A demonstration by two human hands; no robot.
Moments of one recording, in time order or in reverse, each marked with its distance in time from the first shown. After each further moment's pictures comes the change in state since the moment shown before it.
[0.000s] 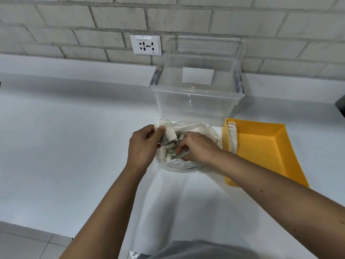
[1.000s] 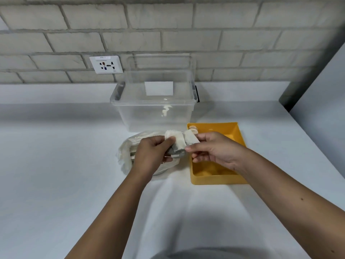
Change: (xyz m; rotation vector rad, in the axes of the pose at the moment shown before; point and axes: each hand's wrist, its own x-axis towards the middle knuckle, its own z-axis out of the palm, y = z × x) left_hand -0.033 0.031 0.088 -0.087 -0.294 -0.041; right_hand -0.116 0.046 -0.072 1.300 0.059 0.392
